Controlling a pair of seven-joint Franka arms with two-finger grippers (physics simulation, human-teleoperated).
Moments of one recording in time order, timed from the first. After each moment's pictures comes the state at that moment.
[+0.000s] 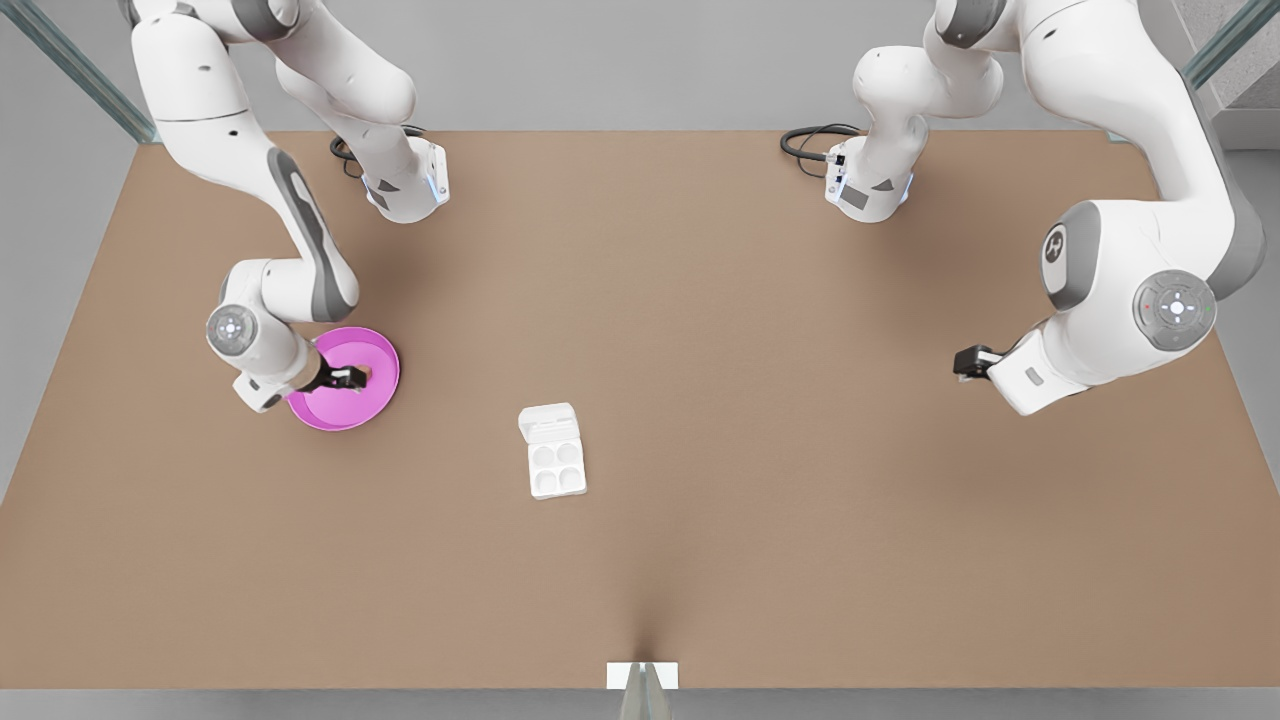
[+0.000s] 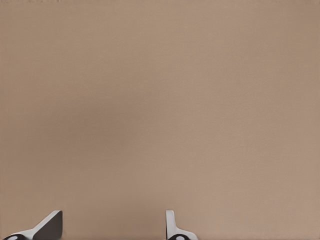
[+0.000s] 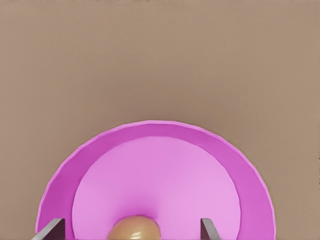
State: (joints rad) left arm -0.15 0.27 0.09 -1.43 0.04 1.53 0.17; right arm -0.36 0.24 0.28 -2.32 -0.16 2.47 0.01
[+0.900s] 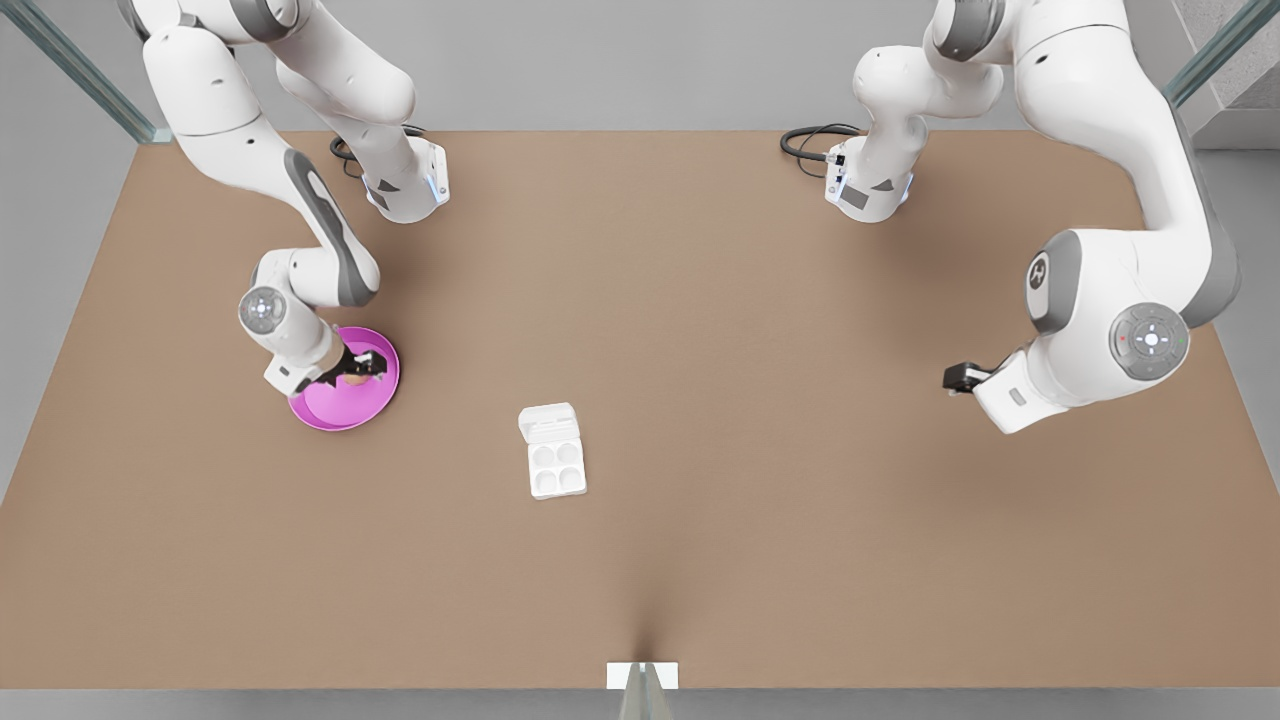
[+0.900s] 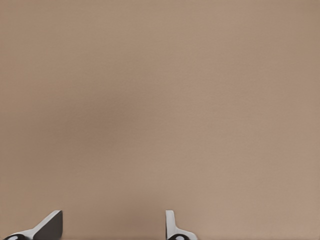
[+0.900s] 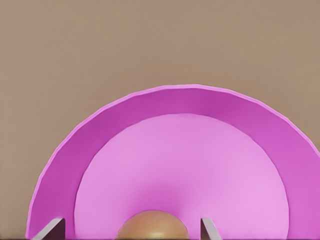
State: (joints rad) left arm -0.15 0.32 0.09 -1.43 0.04 1.56 0.18; right arm -0.36 0.24 0.30 -2.48 -0.16 2.66 -0.09
